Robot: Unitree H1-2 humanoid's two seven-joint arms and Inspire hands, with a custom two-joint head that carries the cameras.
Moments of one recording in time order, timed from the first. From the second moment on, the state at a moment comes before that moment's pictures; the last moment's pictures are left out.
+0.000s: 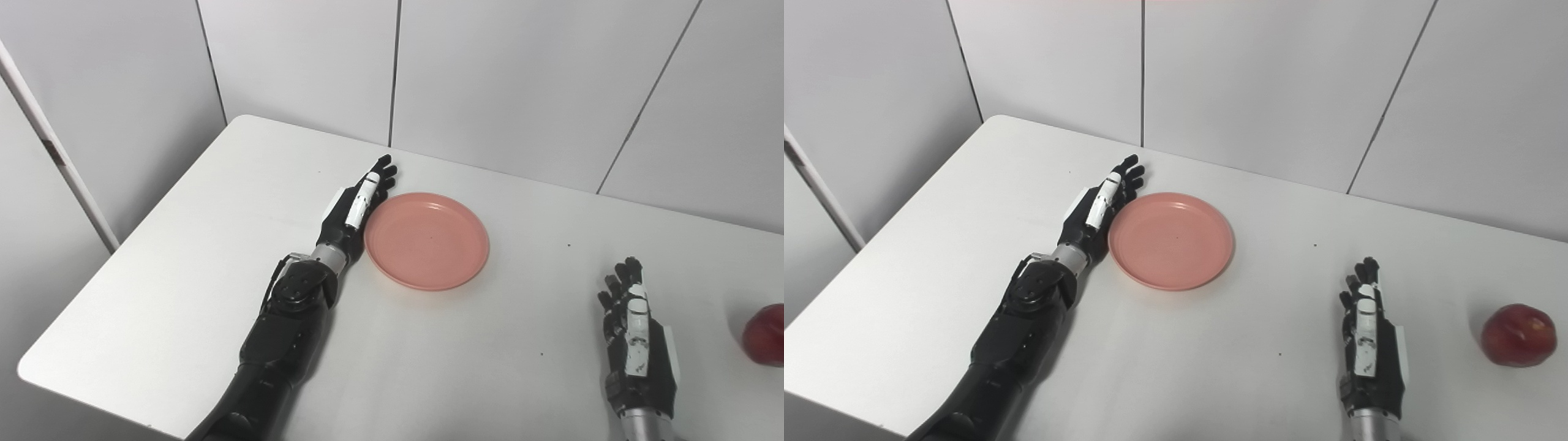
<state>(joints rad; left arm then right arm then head) -0.45 0.09 0.03 0.43 -0.21 0.00 -0.11 -0.07 0.02 0.00 -0.04 0.11 0.00 0.05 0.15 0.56</state>
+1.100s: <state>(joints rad) -0.40 0.00 -0.10 0.30 -0.13 0.10 -0.07 -0.08 0.05 0.02 -0.05 0.06 0.01 0.01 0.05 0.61</state>
